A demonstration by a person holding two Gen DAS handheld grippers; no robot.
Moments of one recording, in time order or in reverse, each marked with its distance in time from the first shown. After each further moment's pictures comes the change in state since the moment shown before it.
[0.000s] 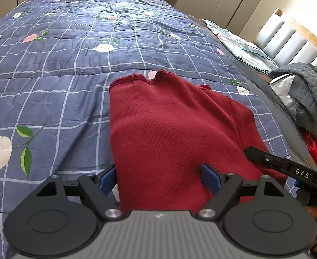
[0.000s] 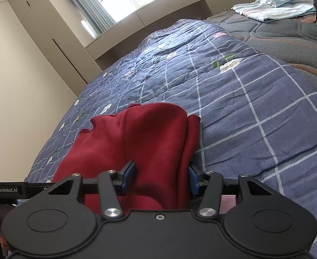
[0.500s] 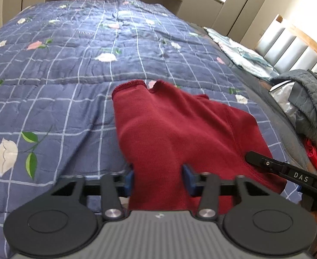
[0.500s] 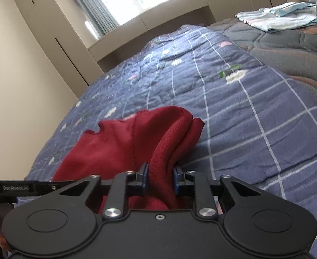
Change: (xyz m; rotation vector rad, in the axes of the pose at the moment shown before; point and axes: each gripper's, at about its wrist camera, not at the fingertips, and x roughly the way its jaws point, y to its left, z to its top) left arm -0.014 -0.004 0.001 -0.010 -0.053 0.010; right arm -0.013 0.019 0.004 -0.029 -0.031 -0.007
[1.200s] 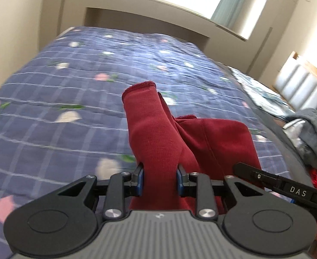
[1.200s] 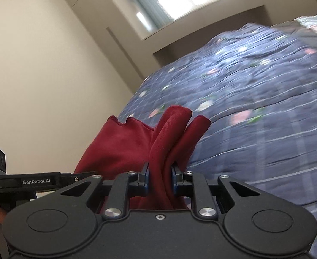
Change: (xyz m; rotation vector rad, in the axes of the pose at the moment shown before) left arm -0.132 0.097 -0.004 -0.095 -0.165 0.111; right arm 0.027 0.169 -0.012 -0.094 0.053 0.252
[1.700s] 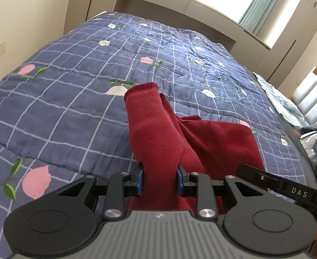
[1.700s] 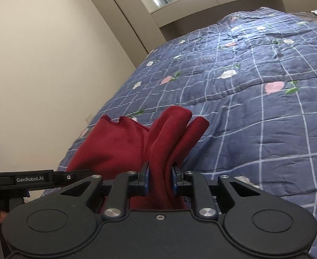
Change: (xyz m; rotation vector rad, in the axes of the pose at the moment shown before) left arm -0.003 0.088 -0.030 -0.132 0.025 0.032; right arm 0.055 0.041 -0.033 -0.061 0.115 -0.040
